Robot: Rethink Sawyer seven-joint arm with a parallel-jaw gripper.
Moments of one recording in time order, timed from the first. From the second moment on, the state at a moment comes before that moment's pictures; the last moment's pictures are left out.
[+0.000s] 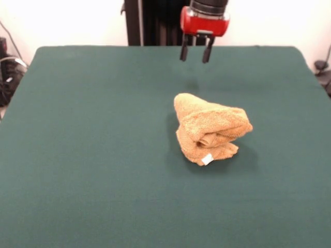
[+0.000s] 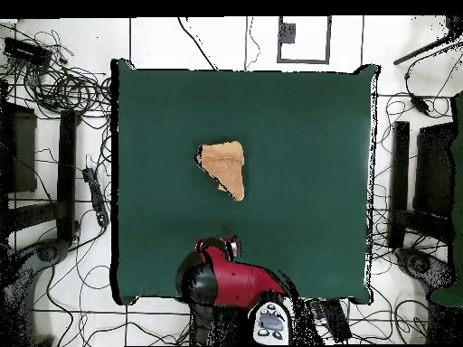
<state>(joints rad) 0.02 -0.62 -0.18 2.09 -0.03 -0.02 1.57</state>
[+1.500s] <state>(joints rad) -0.05 -0.56 -0.18 1.88 -0.03 0.11 1.57</state>
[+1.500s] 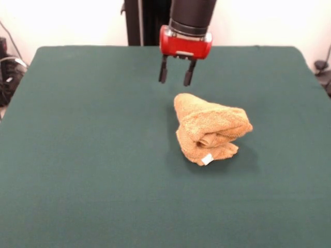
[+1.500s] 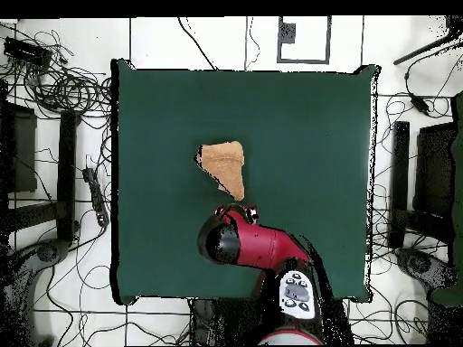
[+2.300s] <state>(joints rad) -0.17 -0.60 -0.13 1.87 -0.12 0.11 1.57</state>
